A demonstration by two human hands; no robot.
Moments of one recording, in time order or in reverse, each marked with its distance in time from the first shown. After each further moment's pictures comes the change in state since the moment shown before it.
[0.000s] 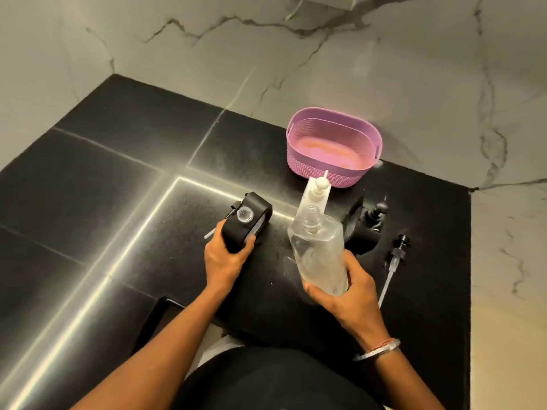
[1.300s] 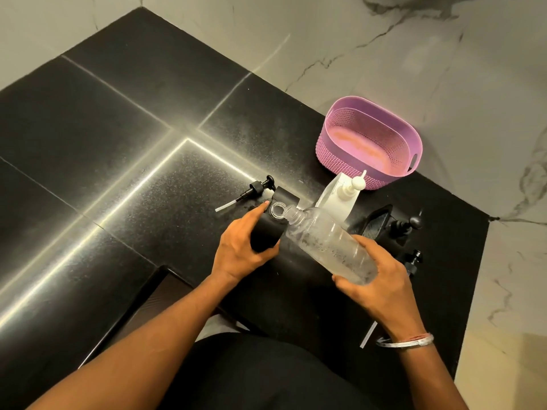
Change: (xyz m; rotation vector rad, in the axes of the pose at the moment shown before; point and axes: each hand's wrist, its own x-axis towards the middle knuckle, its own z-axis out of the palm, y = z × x) left_hand -0.012 -0.016 0.004 0.152 -0.116 0.263; right_hand 0.041 -0.013 -0.036 -0.443 -0.173 -0.129
